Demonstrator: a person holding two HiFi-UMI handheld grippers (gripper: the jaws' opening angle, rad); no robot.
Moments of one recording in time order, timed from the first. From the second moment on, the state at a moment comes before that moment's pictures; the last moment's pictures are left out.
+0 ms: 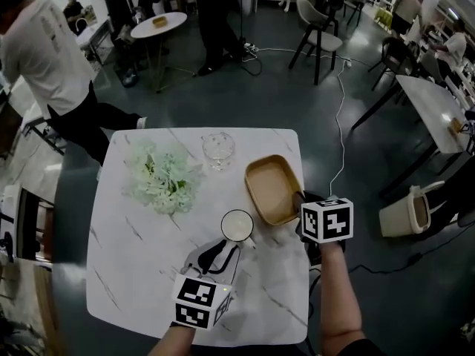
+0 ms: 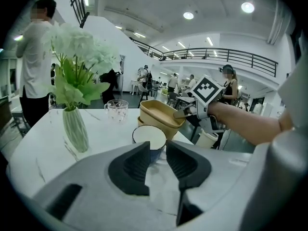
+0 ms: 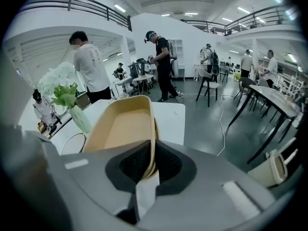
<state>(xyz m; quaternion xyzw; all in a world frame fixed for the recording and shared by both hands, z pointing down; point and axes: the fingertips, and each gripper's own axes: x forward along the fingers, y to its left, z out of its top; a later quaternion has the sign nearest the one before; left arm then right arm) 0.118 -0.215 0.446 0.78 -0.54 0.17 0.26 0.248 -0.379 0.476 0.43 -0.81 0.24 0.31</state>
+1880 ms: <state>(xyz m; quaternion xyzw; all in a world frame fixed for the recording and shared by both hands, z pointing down) 0.099 -0.187 0.401 0.82 -0.53 0.08 0.22 0.236 -0.279 0.378 0.48 -0.85 0.14 0.17</state>
